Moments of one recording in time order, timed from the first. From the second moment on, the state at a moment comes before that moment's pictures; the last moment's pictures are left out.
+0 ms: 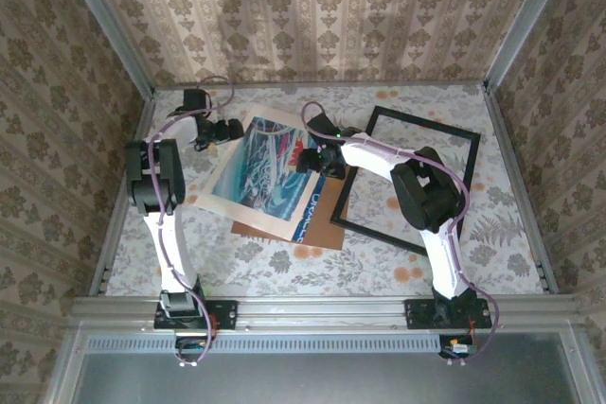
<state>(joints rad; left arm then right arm) -0.04 2.17 1.60 -0.48 0.29 -0.20 0.57 2.17 1.62 -0.60 -0.05 0.70</state>
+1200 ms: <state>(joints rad) 0.09 1.90 1.14 -0.27 0.36 -0.32 0.49 2.18 1.74 -0.73 0.03 0.54</state>
